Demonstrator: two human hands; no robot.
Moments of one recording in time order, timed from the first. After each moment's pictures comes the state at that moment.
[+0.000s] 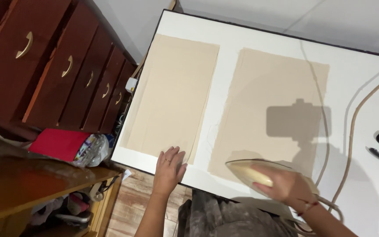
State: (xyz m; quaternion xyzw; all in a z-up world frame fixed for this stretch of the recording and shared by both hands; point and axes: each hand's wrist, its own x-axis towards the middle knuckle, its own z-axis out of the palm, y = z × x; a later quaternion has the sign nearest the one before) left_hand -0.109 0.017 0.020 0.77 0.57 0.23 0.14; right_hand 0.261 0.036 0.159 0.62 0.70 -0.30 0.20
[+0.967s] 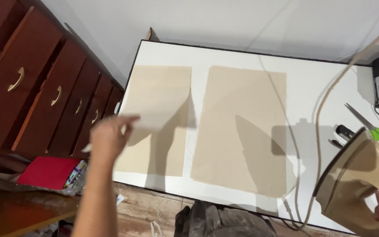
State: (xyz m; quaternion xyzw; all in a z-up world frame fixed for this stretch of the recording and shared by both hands) left_hand -0.138 0.144 0.247 0.80 0.56 0.21 0.06; right_hand 0.539 -0.146 0.108 0.83 0.24 -0.27 -0.43
